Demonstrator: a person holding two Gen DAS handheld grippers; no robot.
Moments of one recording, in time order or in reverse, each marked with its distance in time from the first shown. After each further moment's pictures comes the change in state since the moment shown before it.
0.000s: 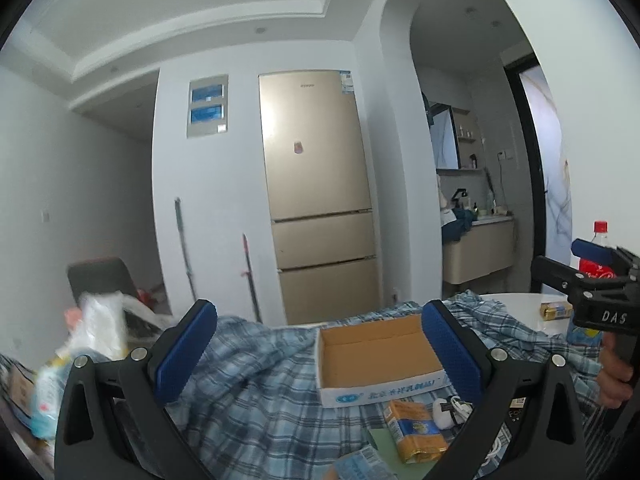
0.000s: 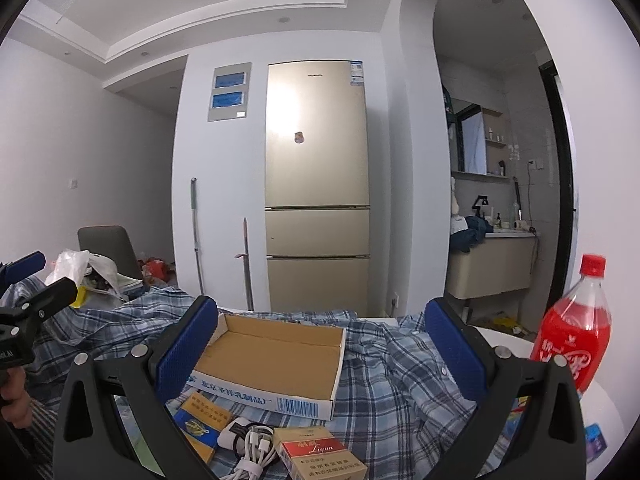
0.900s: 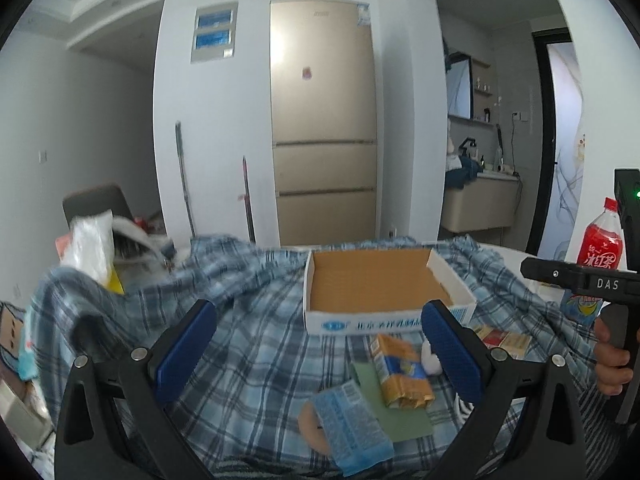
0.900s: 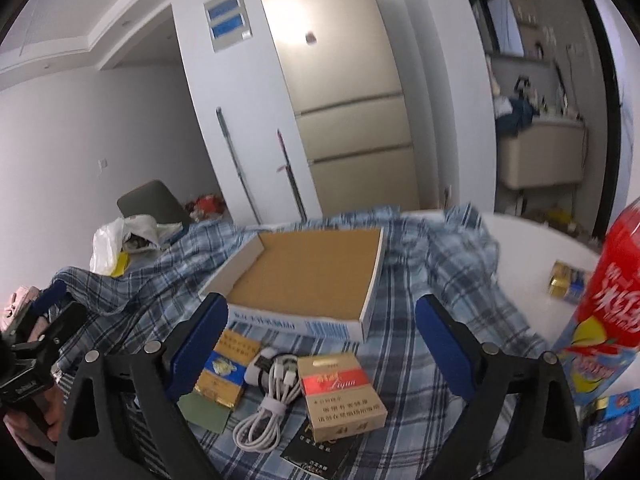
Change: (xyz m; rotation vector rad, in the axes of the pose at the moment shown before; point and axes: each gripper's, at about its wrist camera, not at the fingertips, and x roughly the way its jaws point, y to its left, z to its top) left arm 0.029 0.001 -0.036 -0.131 0.305 -0.020; right arm 0.059 -0.047 -0.031 0.192 0.429 0.213
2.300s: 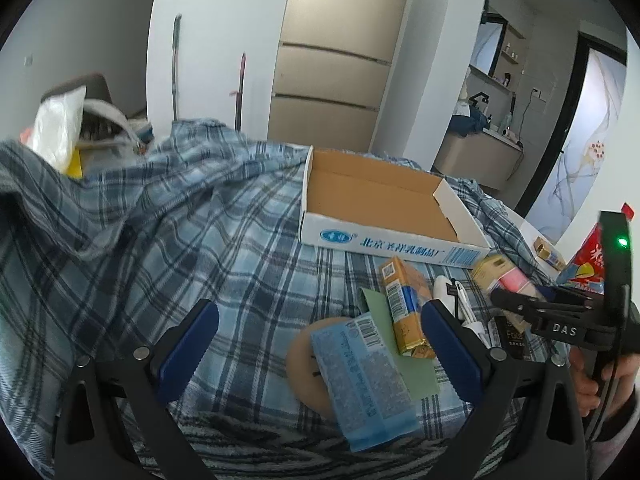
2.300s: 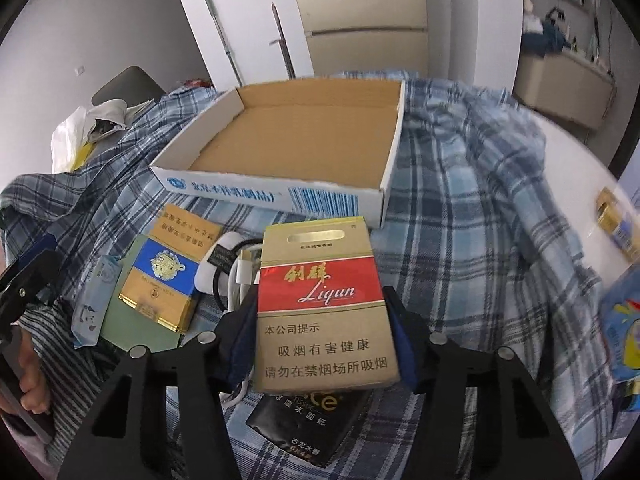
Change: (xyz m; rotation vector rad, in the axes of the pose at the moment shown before) left arm 0.065 0.031 -0.035 -0.183 0.329 -0.094; right arm 0.079 0.011 -0.041 -0.093 0.374 -0.082
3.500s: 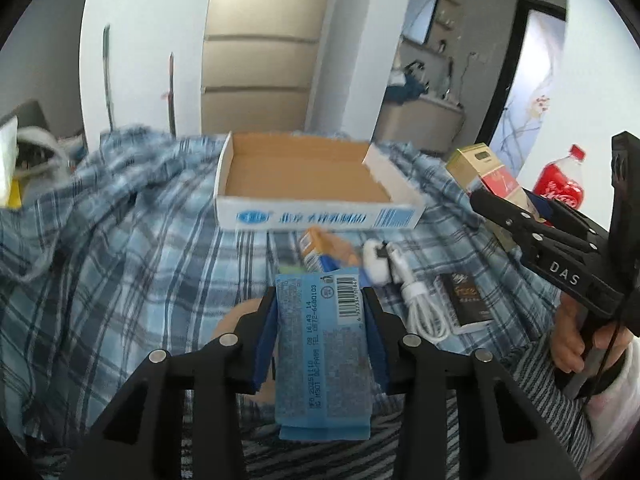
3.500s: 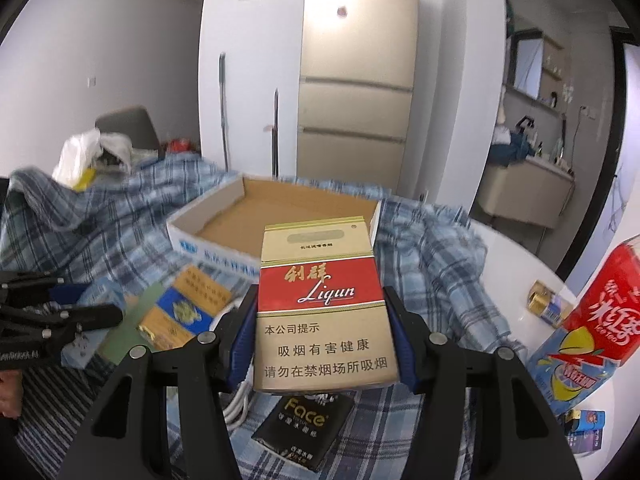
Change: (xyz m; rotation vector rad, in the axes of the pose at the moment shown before) left arm -0.006 -0.042 -0.013 0.192 0.021 -0.175; right arm -0.065 0.033 -0.012 -0.126 -0.391 -0.162
